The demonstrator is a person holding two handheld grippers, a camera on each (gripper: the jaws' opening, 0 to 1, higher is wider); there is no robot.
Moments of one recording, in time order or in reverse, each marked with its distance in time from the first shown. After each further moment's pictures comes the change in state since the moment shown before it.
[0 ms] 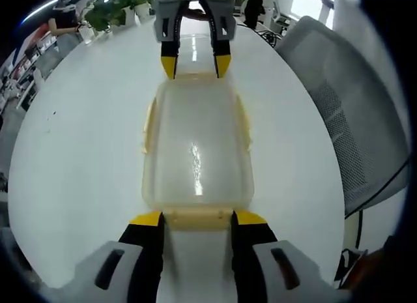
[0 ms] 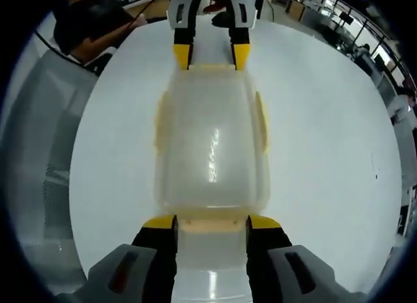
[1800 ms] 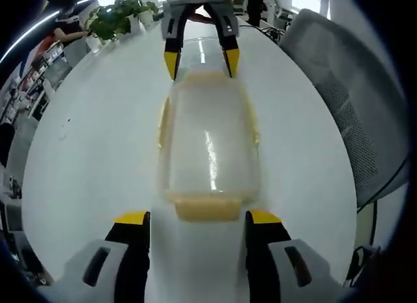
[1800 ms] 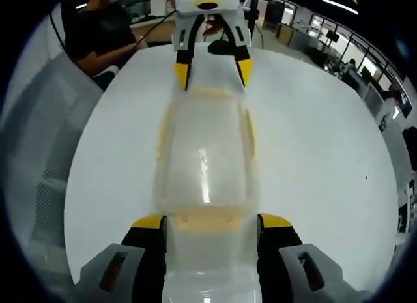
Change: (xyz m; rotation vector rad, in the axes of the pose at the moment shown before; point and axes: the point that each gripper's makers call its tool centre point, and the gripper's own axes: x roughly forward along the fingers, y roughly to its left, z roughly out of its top) left arm -0.009 0.006 -0.008 0.044 -0.024 0.106; right arm -0.008 0.003 0.004 -0.015 -0.192 -0.083
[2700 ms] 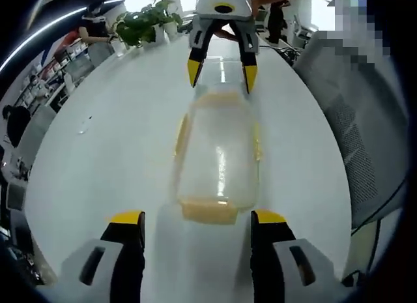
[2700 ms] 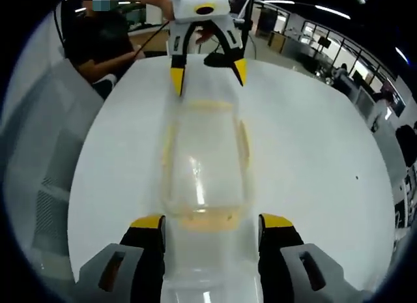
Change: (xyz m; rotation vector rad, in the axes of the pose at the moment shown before) left arm -0.022 0.002 0.008 -0.099 -0.081 0.087; right arm -0.014 0.003 0.007 0.033 -0.065 -0.038
